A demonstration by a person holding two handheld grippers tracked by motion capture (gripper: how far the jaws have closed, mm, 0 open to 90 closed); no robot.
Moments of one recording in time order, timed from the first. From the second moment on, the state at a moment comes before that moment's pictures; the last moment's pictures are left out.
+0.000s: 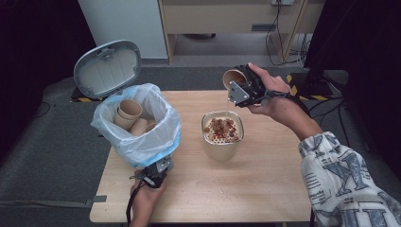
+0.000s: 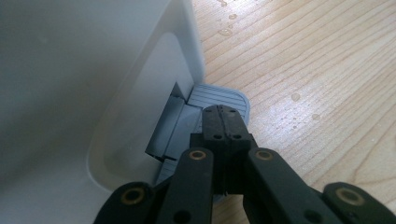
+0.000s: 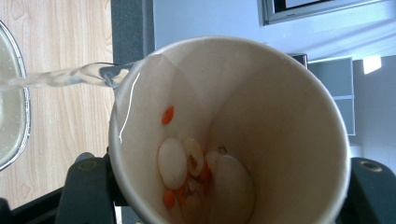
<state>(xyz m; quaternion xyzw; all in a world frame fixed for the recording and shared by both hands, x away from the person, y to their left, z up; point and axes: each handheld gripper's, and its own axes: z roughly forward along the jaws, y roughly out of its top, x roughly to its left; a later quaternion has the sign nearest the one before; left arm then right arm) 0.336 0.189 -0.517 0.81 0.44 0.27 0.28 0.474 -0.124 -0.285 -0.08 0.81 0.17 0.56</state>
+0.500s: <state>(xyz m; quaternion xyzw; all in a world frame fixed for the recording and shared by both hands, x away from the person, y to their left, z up) 0.336 0.189 -0.517 0.81 0.44 0.27 0.28 0.471 -0.122 -0.284 -0.10 0.80 0.15 0.57</state>
